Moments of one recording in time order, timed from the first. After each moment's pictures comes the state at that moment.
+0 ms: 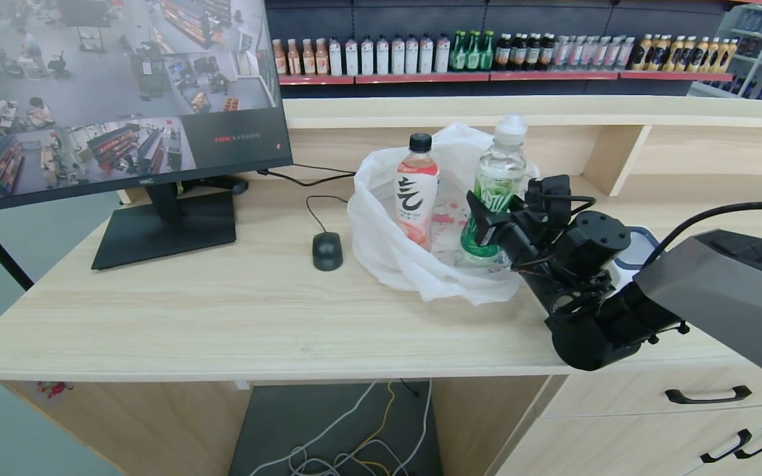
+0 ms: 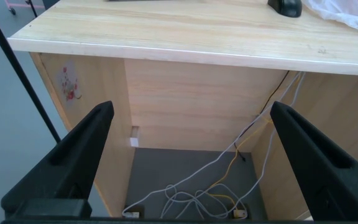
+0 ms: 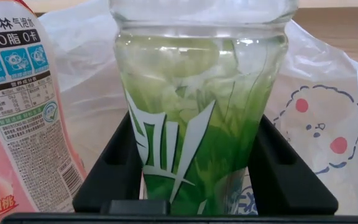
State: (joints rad) left arm 0.00 0.00 0.00 0.00 0.00 0.00; right arm 0.36 2.27 -1.12 -1.54 -0.04 -0.06
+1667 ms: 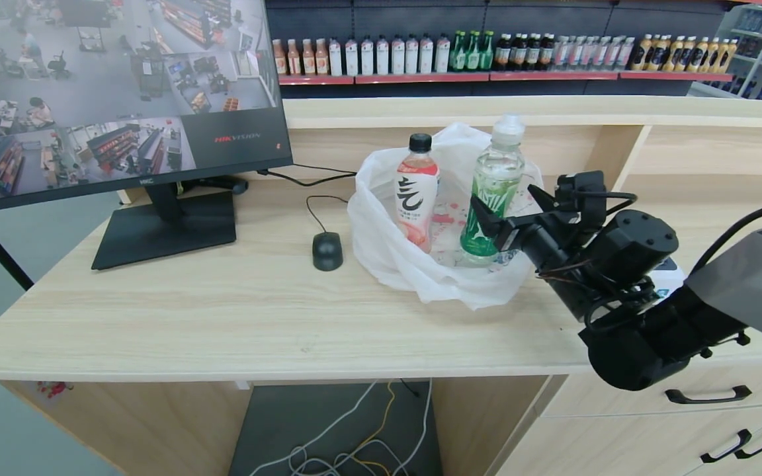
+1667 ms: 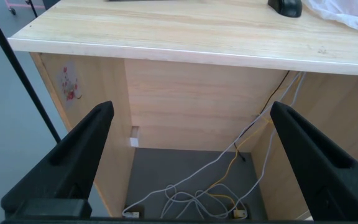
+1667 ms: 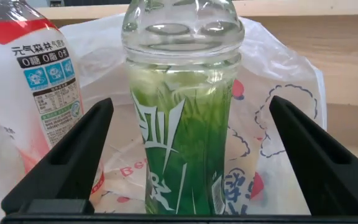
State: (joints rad) left arm 0.00 0.00 0.00 0.00 0.00 0.00; right arm 0.36 2.11 -0.91 -1.57 -0.04 -0.04
